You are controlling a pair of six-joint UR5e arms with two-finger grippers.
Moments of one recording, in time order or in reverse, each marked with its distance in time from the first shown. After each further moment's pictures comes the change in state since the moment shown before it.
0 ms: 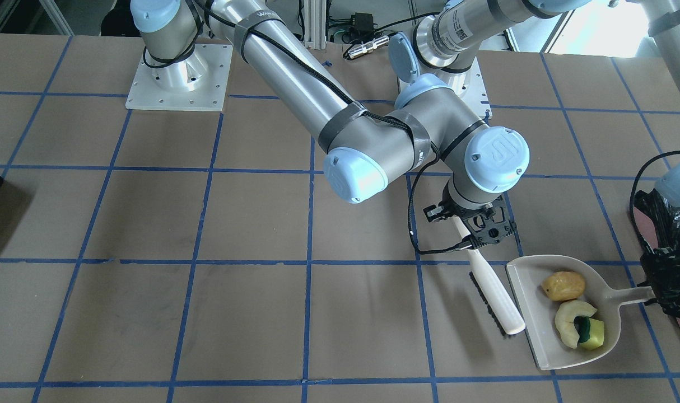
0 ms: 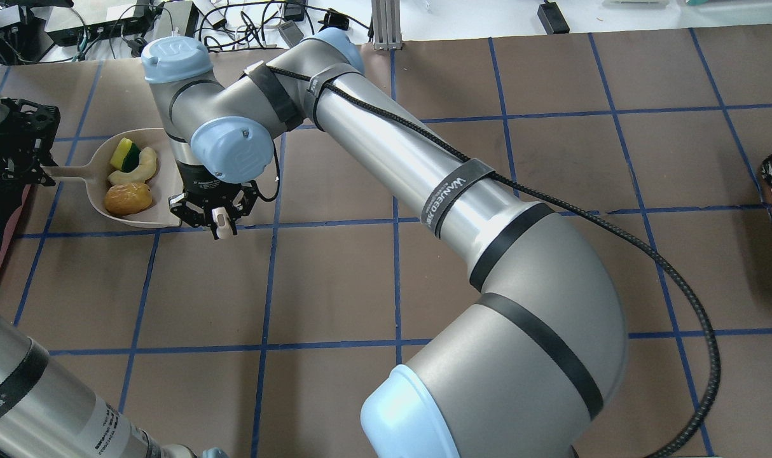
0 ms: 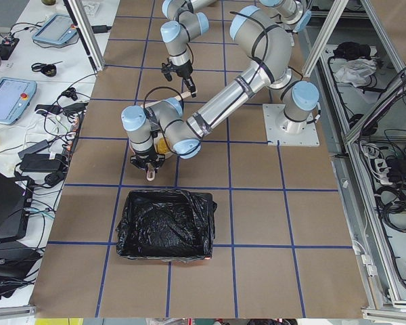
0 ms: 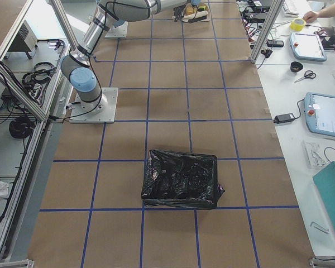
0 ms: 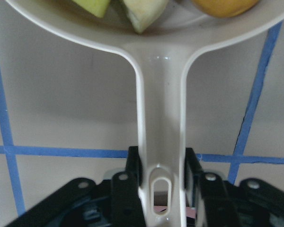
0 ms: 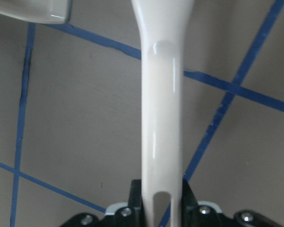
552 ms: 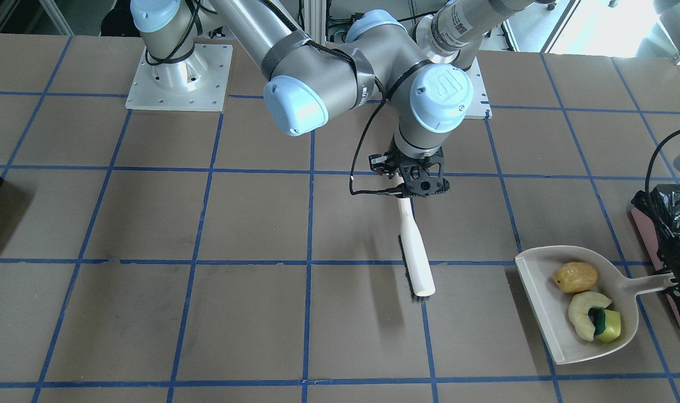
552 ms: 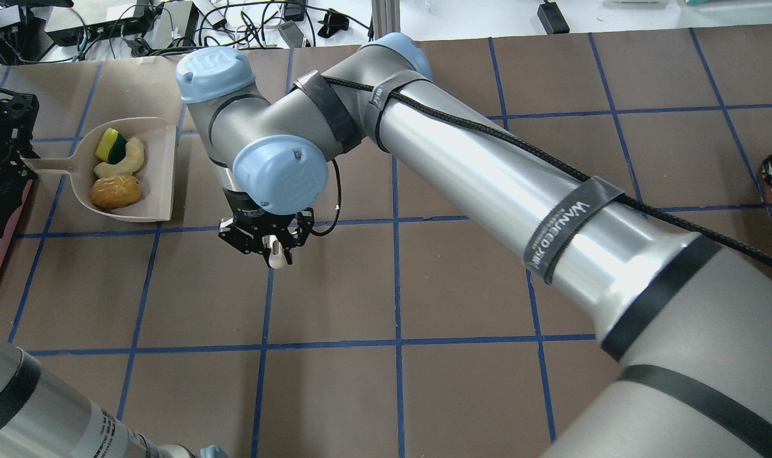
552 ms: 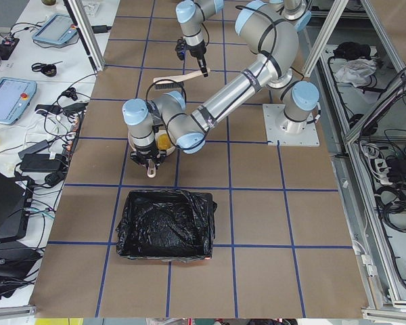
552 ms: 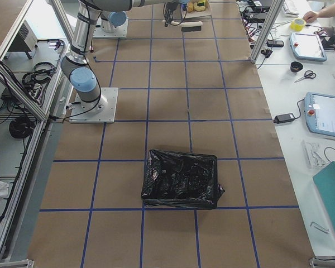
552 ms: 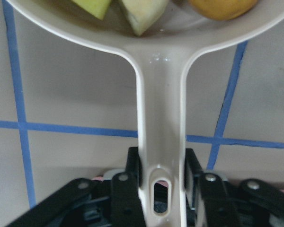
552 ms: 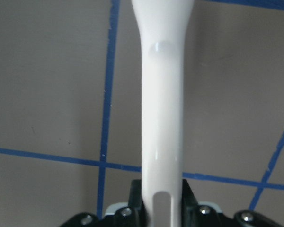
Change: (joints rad) left arm 0.028 0.080 0.006 -0.067 -0.019 -0.003; right arm -0.017 -0.318 0.461 -0.062 -0.095 0.183
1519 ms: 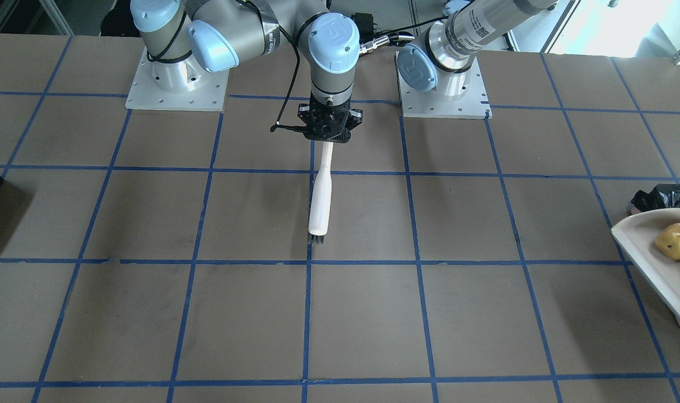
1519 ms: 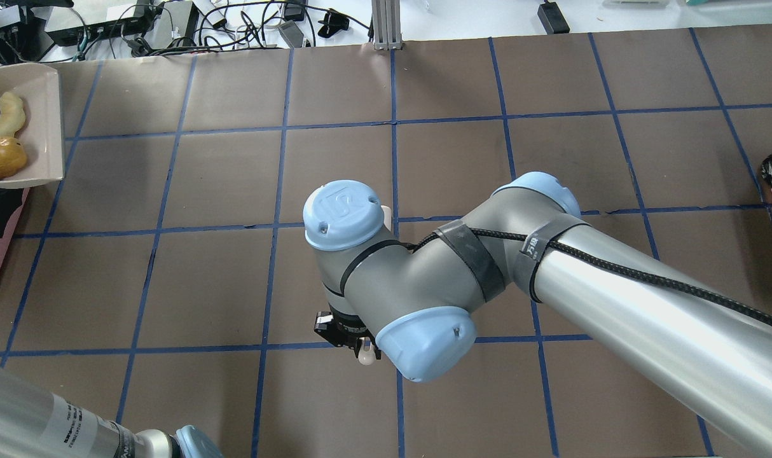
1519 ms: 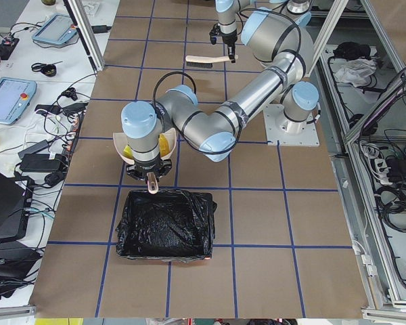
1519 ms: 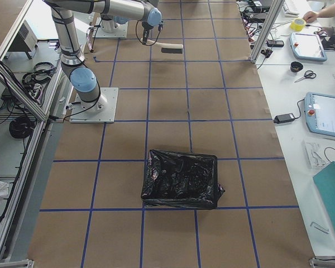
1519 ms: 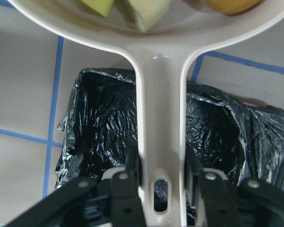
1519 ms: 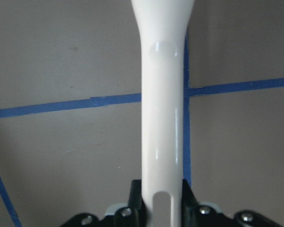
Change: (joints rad) left arm 0.210 -0.004 0.353 -0.324 -0.124 0.076; right arm -0.041 -0.360 0.633 -0.282 -0.021 0.186
